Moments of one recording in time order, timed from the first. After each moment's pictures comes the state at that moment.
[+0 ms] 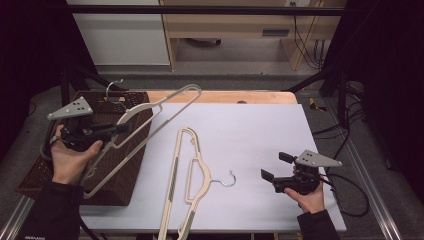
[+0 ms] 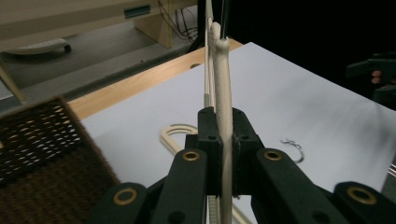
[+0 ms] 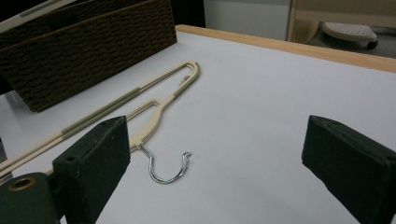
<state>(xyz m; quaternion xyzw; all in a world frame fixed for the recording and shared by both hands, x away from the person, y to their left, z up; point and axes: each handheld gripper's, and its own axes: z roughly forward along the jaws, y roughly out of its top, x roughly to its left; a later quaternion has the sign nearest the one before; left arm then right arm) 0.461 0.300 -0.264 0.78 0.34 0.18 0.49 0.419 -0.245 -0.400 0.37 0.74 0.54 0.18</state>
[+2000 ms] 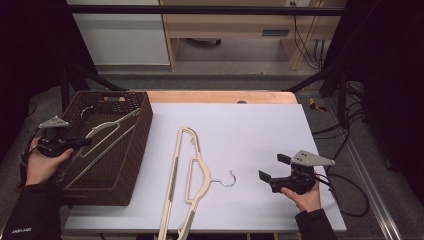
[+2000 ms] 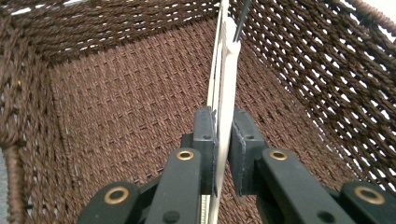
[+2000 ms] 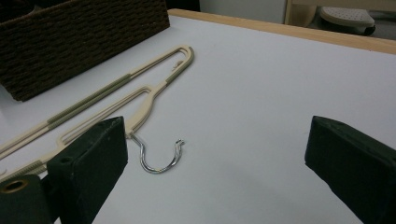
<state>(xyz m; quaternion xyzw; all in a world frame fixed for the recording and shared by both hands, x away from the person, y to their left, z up) 0.509 0.431 -0.376 0.78 0.48 0.20 0.36 0.425 -0.241 -0.411 0.38 0.75 0.51 0.17</state>
